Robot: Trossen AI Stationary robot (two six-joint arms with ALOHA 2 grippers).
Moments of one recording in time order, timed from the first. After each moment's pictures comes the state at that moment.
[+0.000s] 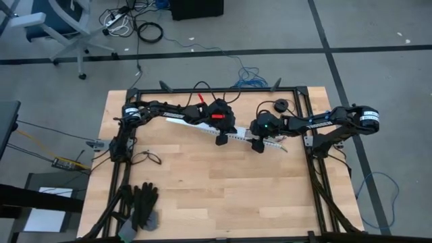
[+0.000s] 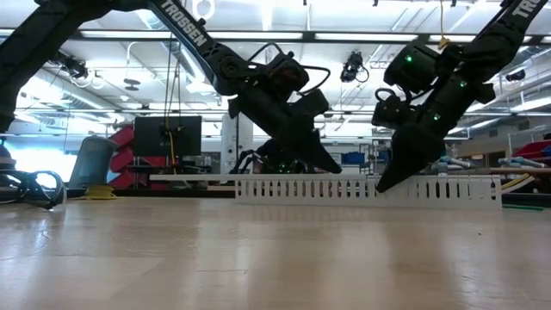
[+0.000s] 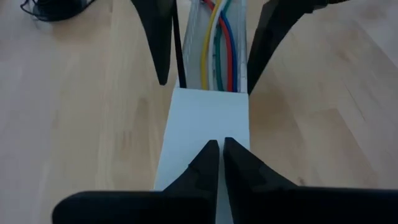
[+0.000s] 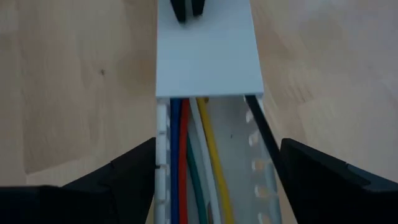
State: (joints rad) left arm 0.30 2.07 1.35 0.04 0.33 0.31; right arm -0.27 1.35 0.47 0.07 0.05 0.00
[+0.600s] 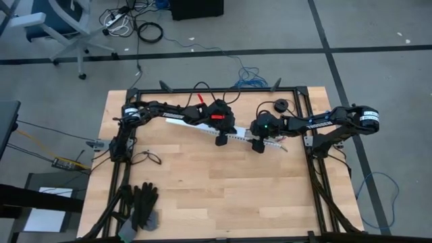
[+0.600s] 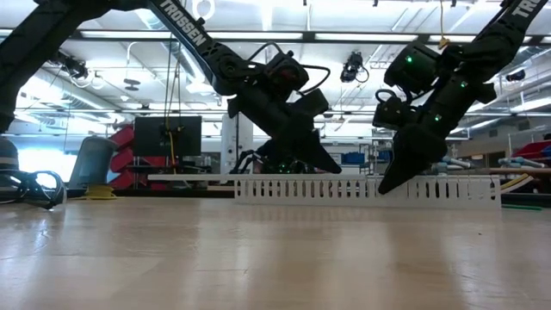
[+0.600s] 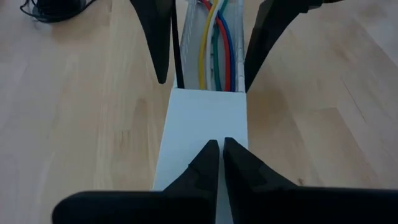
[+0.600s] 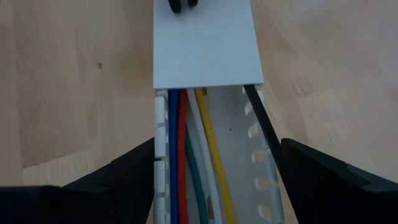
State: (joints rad) left arm 0.29 2.07 1.34 0.05 0.32 0.31; right arm -0.27 1.35 0.47 0.06 0.06 0.01
